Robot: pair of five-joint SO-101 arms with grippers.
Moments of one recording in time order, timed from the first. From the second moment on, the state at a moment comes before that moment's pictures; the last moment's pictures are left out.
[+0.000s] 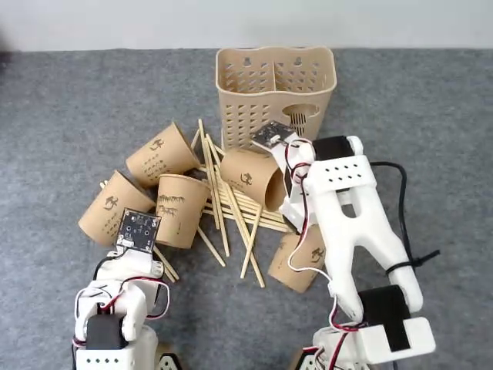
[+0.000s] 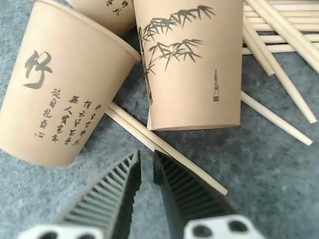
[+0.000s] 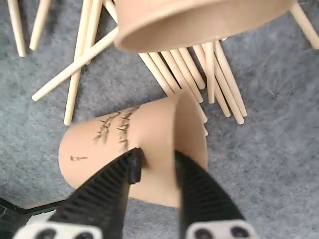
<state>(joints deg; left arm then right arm) -5.3 -103.3 93.7 73.6 -6.7 -14.2 -2.8 12.0 90.0 28.4</state>
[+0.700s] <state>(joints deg) -5.3 -103.3 93.7 73.6 -6.7 -9.4 -10.8 -1.2 100.3 34.4</state>
